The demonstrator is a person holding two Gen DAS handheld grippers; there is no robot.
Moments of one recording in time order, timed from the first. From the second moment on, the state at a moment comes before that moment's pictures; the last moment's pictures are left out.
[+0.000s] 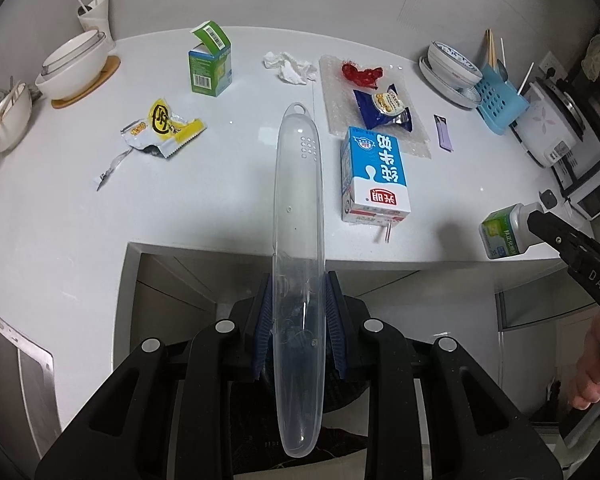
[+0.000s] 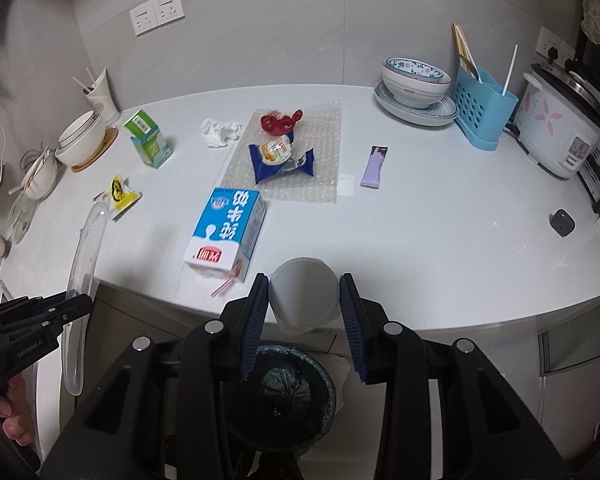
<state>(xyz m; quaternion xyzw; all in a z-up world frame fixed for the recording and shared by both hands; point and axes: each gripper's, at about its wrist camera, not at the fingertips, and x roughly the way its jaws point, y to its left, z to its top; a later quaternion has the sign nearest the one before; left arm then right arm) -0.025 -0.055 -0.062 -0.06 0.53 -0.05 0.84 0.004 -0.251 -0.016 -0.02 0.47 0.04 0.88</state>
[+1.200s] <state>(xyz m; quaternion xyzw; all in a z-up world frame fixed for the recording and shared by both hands) -0.074 -0.088 -0.156 -0.05 0.58 -0.07 0.81 -0.063 -0.252 -0.112 -0.02 0.51 0.07 0.86</state>
